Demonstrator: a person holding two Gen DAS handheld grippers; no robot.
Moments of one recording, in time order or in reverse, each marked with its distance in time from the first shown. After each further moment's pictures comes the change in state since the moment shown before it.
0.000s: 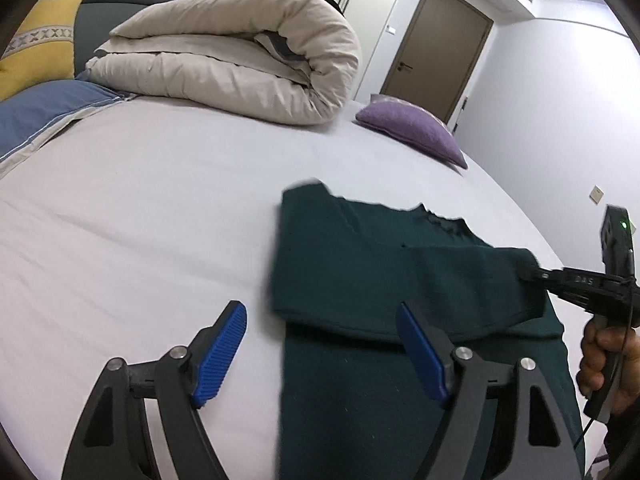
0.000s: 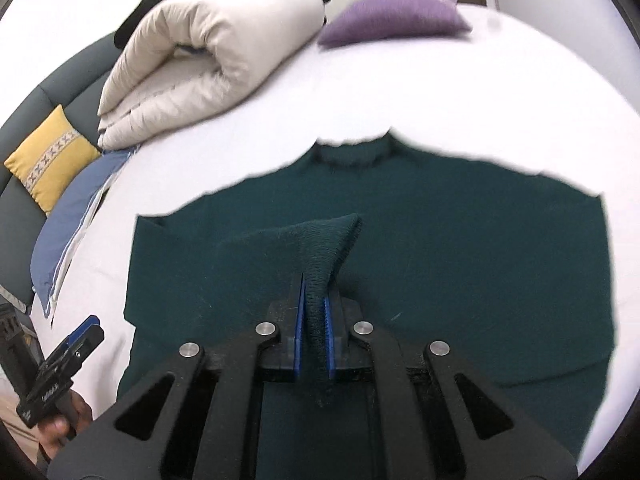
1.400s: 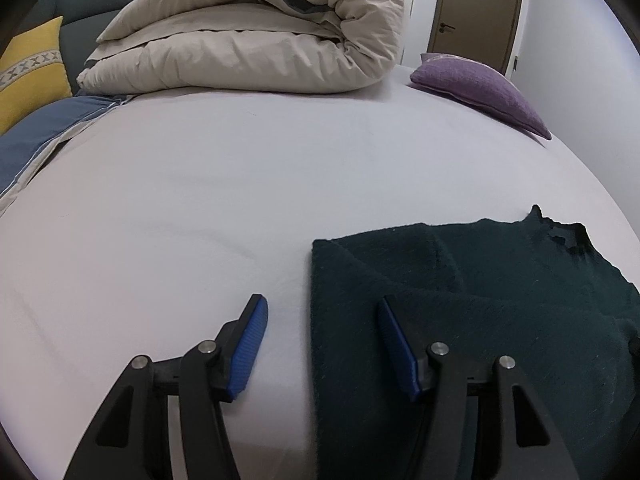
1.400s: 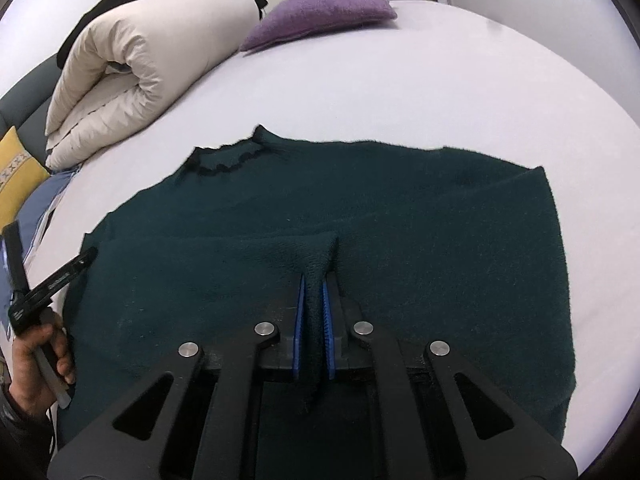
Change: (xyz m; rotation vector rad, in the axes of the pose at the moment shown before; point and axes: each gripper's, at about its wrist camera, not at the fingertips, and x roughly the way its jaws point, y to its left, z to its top) left arm 0.161 -0.004 0.051 0.073 0.093 0.258; right arm 0.027 -0.099 -0.004 0.080 -0.013 -0.151
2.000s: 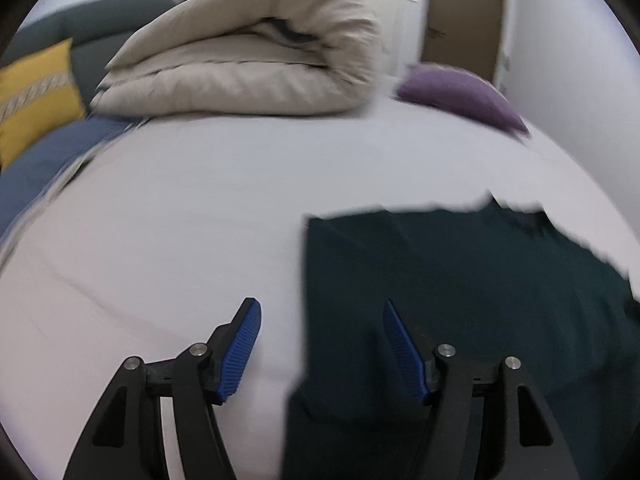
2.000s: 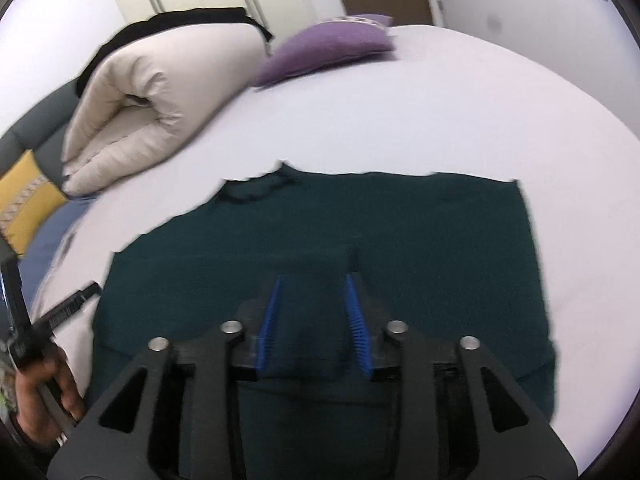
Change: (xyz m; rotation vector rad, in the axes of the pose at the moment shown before) left arm -0.072 -0.025 -0.030 0.099 -0.025 0.032; right arm -0.042 0.015 -0.010 0.005 -0.095 0.071
